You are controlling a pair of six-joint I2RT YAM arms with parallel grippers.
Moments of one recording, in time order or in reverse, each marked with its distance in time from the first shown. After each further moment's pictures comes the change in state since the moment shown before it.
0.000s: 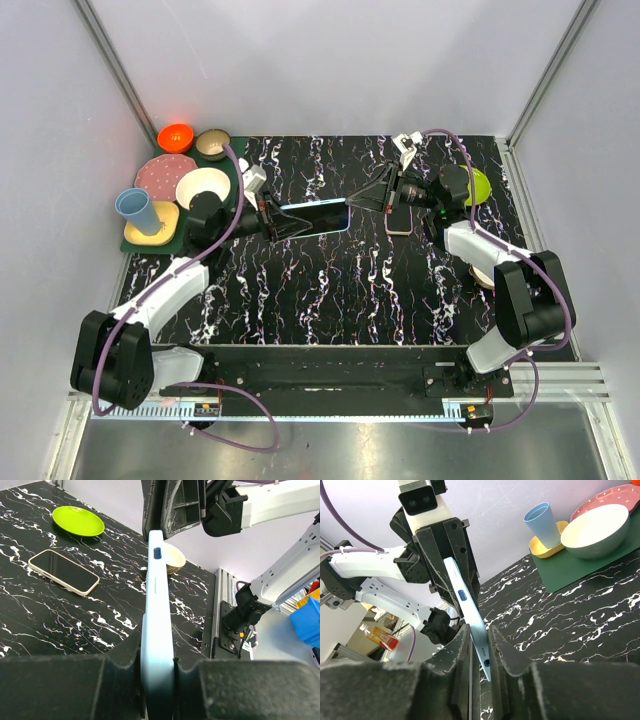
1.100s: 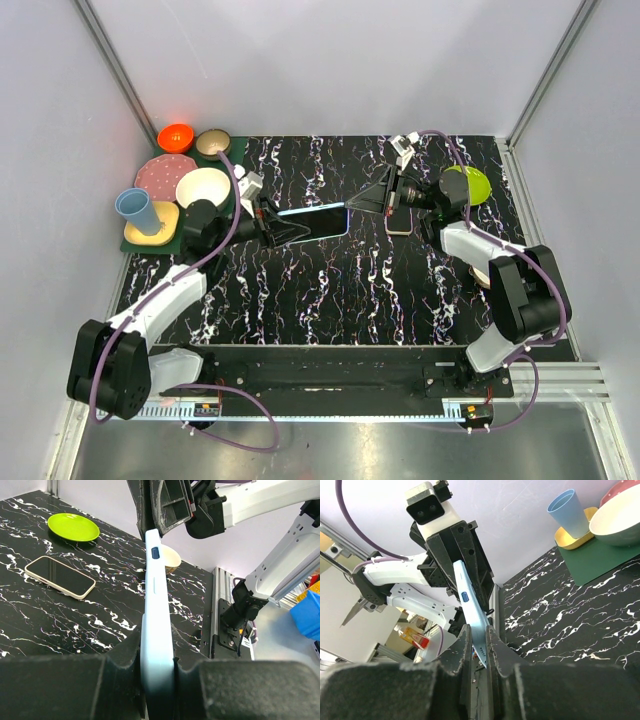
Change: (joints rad) left arm 0.000 -0.049 -0.054 0.058 0.021 -0.003; right arm 0.003 0.034 -0.013 0.151 -0.033 0.218
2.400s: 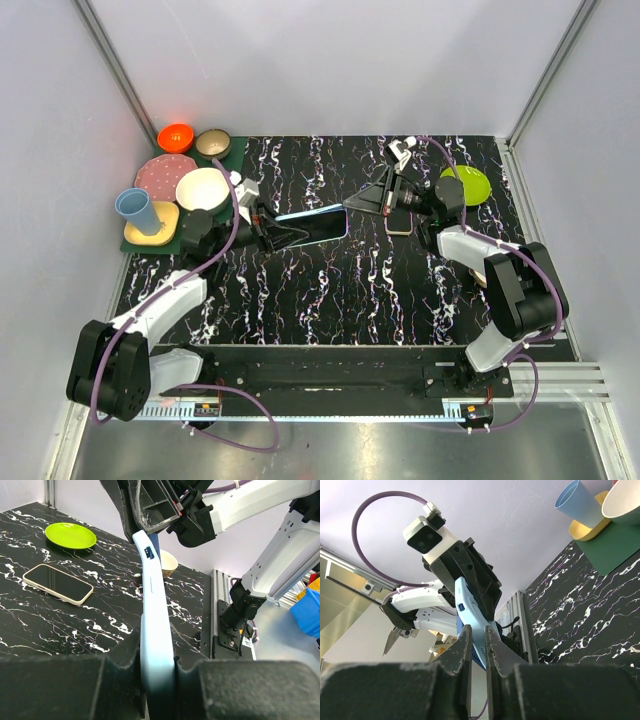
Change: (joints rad) left arm 0.003 -0.012 -0.068 0.147 0.014 -0.039; right arm 0.016 0.026 -0.045 0.064 0.087 0.236
